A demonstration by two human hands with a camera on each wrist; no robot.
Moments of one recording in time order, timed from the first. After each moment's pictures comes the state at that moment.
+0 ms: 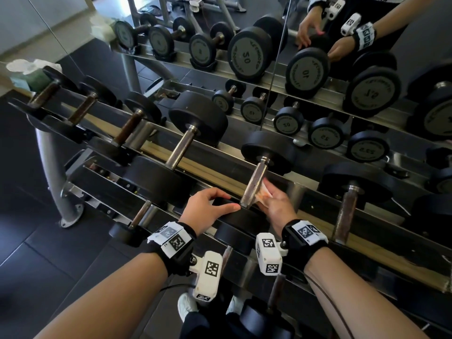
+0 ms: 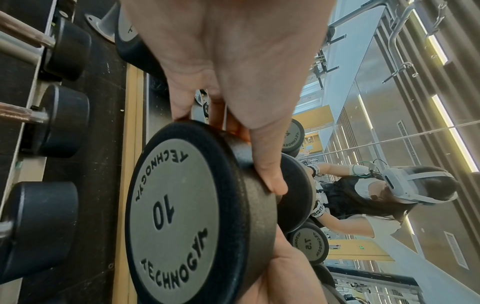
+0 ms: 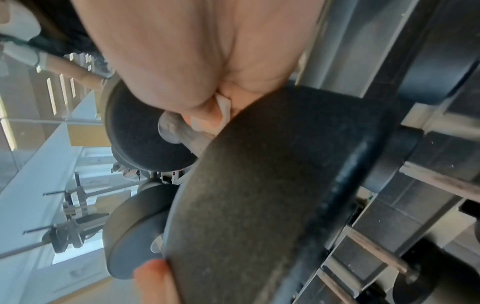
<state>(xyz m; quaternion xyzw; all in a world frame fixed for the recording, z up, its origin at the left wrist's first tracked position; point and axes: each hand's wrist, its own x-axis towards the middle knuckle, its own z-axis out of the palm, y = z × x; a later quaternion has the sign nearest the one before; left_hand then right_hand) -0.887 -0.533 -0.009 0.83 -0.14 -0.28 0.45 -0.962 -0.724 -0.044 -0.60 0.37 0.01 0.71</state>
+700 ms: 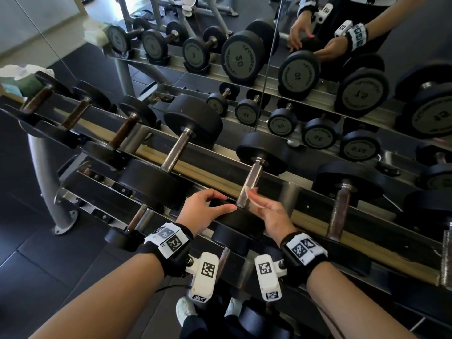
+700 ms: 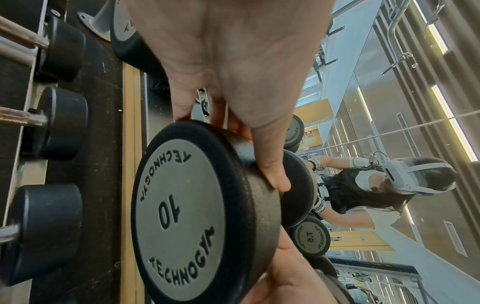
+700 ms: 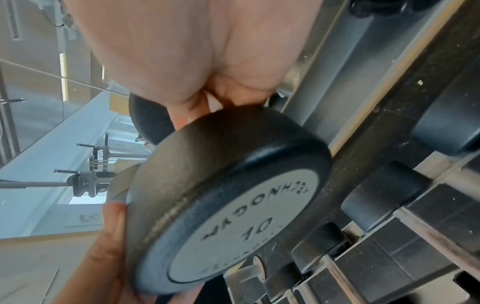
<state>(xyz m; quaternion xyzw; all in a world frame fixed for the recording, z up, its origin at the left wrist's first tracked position) -0.888 -0.533 -0.006 0.83 -0.16 -0.29 0.45 -0.991 -0.714 -0.023 -0.59 0.28 0.04 0.76</state>
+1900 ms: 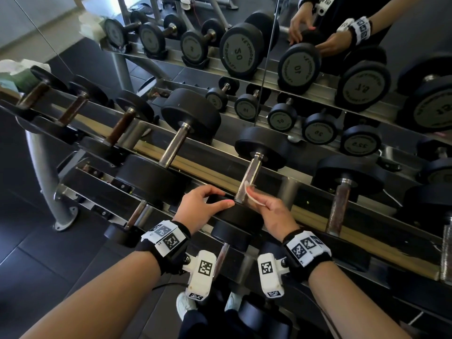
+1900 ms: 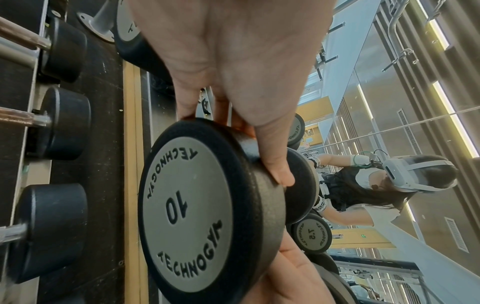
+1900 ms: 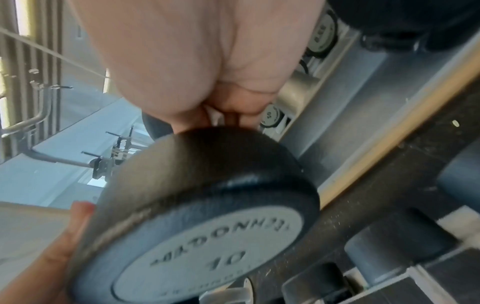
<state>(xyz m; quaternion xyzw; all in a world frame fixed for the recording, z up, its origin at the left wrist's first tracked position) -0.890 -0.530 -0.013 0.83 -0.16 -0.26 0.46 -0.998 -0.724 -0.038 -0.74 0.22 0.02 0.64</state>
